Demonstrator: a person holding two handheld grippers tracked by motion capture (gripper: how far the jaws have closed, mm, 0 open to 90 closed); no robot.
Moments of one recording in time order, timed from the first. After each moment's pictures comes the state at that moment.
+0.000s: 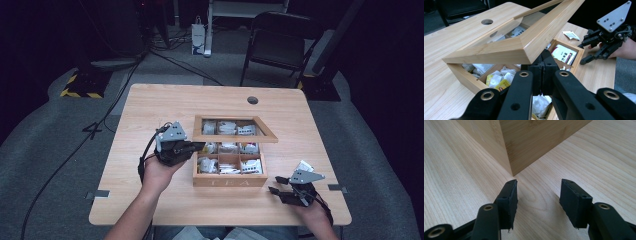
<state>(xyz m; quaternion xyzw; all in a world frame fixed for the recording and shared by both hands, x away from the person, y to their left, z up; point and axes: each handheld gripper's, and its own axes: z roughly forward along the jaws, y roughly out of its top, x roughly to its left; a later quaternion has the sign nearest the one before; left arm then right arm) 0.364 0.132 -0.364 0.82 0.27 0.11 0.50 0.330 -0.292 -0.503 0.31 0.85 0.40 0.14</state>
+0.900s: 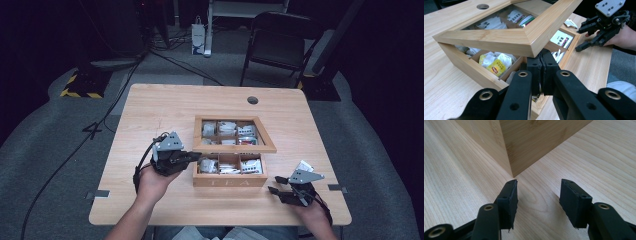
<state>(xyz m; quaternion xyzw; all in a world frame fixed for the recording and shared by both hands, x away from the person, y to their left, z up) 0.347 0.140 -0.381 0.83 0.28 0.09 0.47 0.330 -0.291 -0.503 0.32 0.85 0.39 0.15</state>
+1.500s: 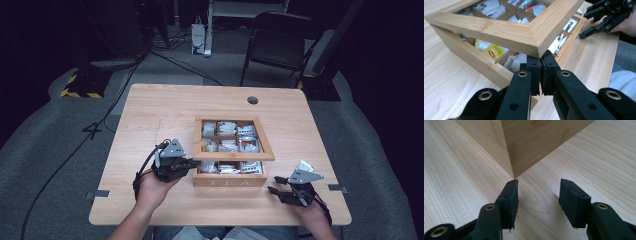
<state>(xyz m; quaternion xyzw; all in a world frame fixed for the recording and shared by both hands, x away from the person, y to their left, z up) 0.339 0.137 -0.398 0.85 0.29 0.08 0.44 0.330 -0.289 -0.503 0.32 0.85 0.40 0.15</state>
